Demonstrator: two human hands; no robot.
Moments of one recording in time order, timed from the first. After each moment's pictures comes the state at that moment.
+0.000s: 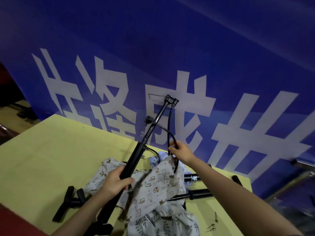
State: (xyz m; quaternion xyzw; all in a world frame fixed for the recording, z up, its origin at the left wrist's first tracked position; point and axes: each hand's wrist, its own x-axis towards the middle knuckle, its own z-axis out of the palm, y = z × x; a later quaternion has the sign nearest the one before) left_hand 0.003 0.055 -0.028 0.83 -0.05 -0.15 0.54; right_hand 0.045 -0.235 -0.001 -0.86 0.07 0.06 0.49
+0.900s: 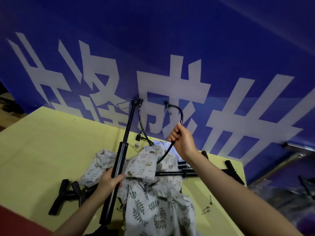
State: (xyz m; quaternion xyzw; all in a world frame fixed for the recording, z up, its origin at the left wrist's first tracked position) left_hand -0.005 0.060 -0.072 0.81 0.05 -0.16 0.57; right_hand 0.014 -0.217 0.033 -0.48 0.13 -0.05 0.86
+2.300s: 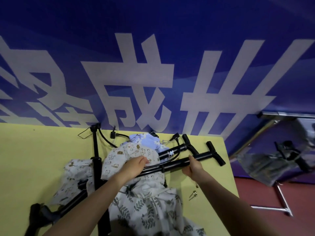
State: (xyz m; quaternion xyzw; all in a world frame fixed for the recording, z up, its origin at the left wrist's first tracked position) left_hand 0.052 -0.105 -0.106 0.88 -0.20 -0.34 0.27; right_hand -0.061 -0.336 -0.144 -0.42 0.56 -0.01 0.71
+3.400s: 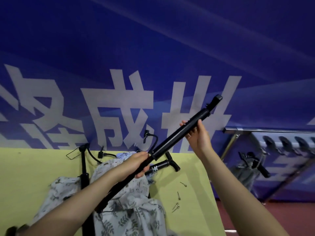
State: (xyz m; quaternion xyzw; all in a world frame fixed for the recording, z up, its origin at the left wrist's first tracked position) left_hand -0.005 -0.142 0.024 0.68 -0.20 -0.42 0.56; right_hand -0.084 -0.378 0.066 -0.38 0.20 -0.27 0.86
